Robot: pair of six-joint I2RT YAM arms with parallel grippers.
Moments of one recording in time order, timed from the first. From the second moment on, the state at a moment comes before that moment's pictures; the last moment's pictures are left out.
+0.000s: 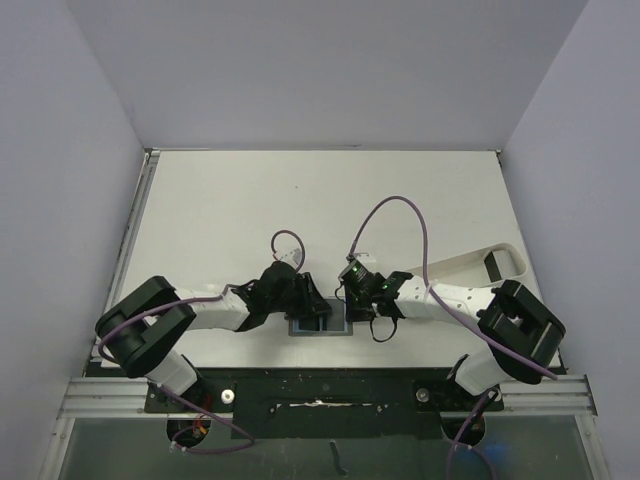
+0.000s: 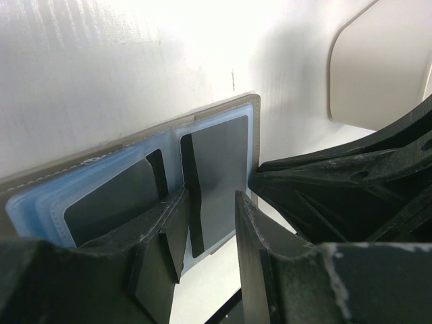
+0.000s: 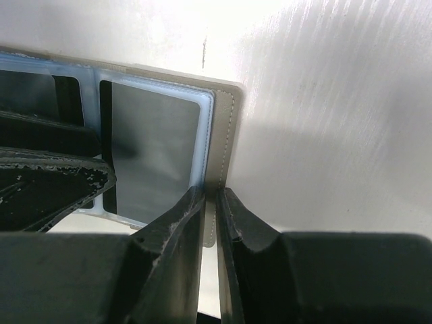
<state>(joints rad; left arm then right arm) -0.82 1.55 0.52 0.35 0.17 -1.04 0.88 1.48 0.76 -0.40 0.12 0.75</state>
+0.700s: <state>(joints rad) -0.82 1.38 0.54 0.19 0.14 -1.01 0.88 1.48 0.75 -0.38 0.12 0.75</state>
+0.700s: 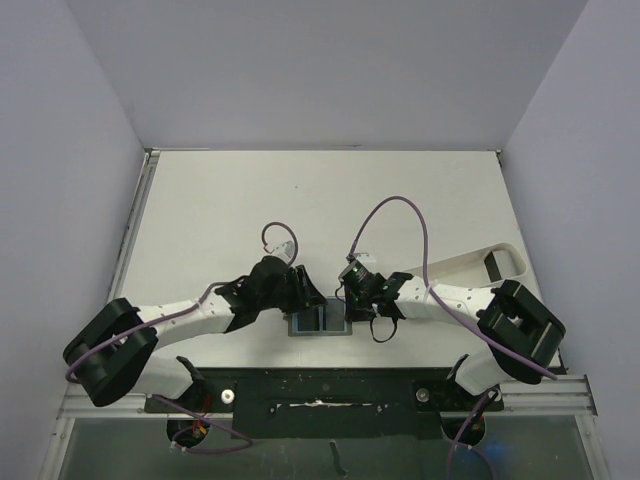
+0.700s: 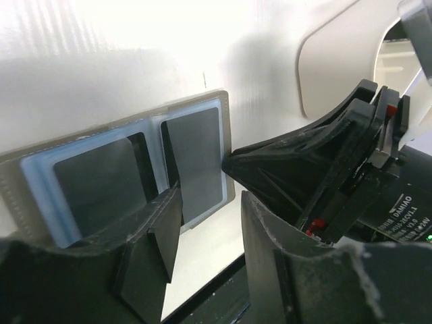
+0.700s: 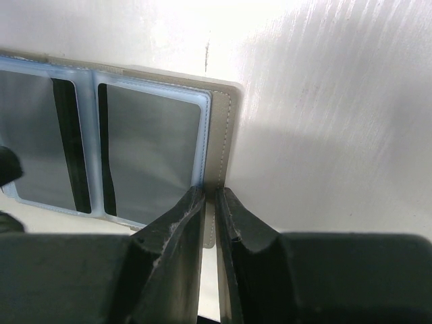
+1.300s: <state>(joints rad) -0.78 1.31 0.54 0.00 0.06 -0.94 0.88 1.48 0.75 -0.38 0.12 0.75</state>
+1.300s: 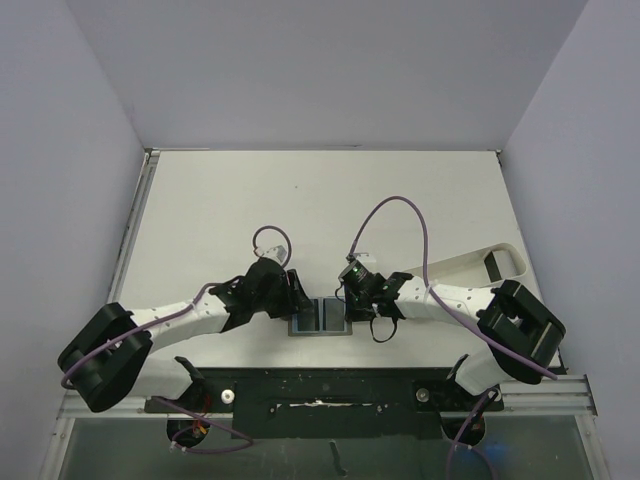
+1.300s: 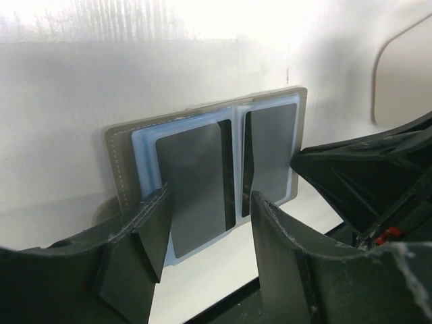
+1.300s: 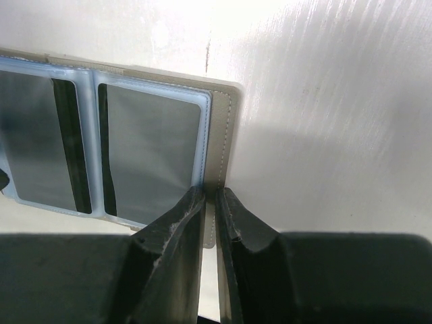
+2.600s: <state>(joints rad) -0.78 1.36 0.54 0.00 0.07 -0.96 0.88 1.50 0.75 -0.36 0.11 0.75</state>
